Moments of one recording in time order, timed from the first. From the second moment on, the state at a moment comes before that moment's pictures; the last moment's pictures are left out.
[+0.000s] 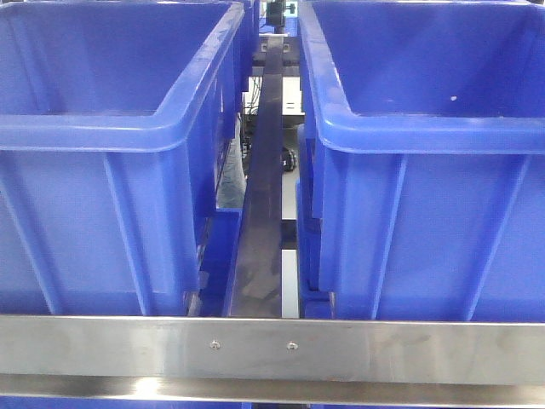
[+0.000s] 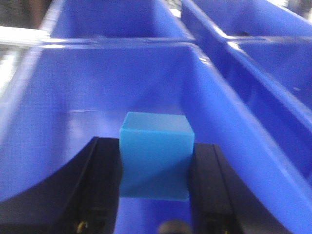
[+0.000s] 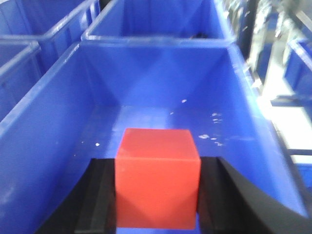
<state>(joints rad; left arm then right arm) -0.31 0.70 -0.59 -0.26 0.09 0.22 0.11 0.62 -0.52 -0.03 0.09 0.10</state>
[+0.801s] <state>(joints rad) -0.36 1.05 -0.59 -0.26 -0.12 0.22 0.19 0.97 -0.54 -0.12 -0.20 0.10</state>
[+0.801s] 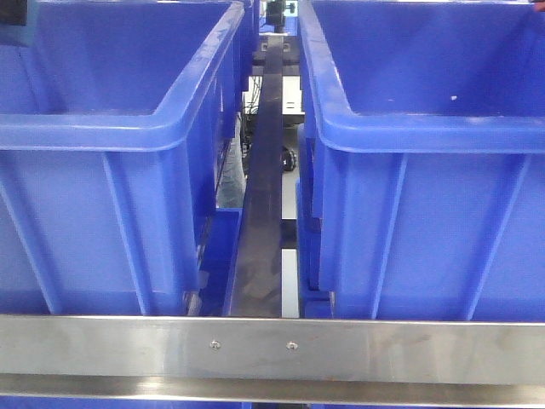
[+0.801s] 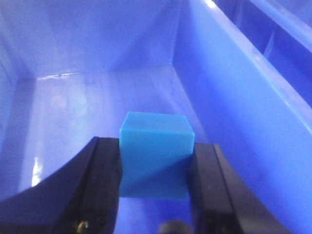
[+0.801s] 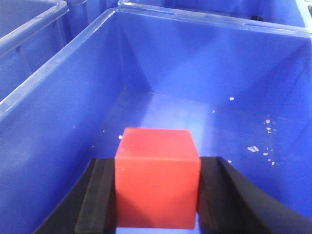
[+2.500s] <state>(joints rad) -0.36 0.81 -0.59 -0.30 -0.13 0.22 0.17 0.68 -0.55 -0.07 -0.03 0.10</state>
